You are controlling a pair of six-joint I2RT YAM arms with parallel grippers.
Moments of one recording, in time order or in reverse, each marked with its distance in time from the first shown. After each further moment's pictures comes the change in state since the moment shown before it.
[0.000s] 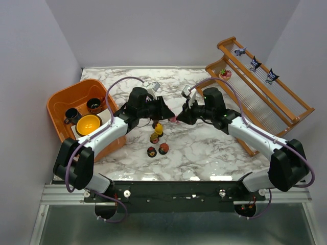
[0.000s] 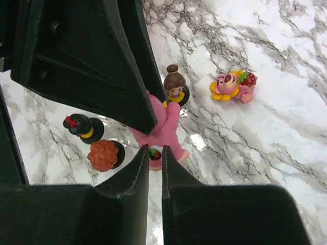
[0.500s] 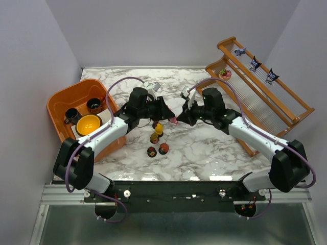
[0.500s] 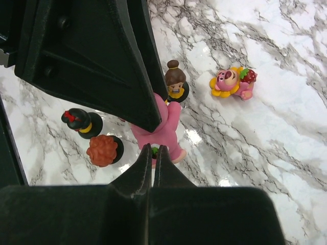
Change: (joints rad) left arm 0.003 0.000 0.000 -0.010 -0.005 -0.002; right arm 0.008 -0.007 0.014 -0.044 0.024 -0.037
